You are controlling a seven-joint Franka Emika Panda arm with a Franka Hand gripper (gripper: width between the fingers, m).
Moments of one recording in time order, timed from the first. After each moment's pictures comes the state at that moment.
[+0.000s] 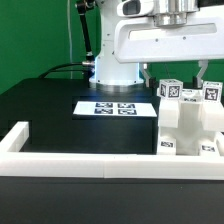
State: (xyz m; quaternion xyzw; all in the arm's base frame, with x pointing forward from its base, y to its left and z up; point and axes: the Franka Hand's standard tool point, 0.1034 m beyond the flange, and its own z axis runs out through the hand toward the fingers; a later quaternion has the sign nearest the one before) arm 0.558 0.065 0.116 -0.98 0.18 -0.03 0.05
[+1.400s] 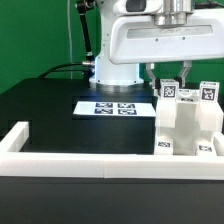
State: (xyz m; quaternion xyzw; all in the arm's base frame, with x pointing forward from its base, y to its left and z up) arm 0.558 0.053 0.115 -1.00 -0.04 -0.04 0.03
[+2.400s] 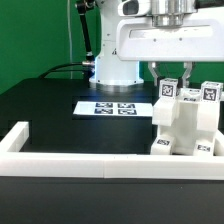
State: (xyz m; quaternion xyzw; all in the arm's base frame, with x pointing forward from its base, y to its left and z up) arm 0.549 0.064 0.115 -0.95 0.32 -0.01 0.05
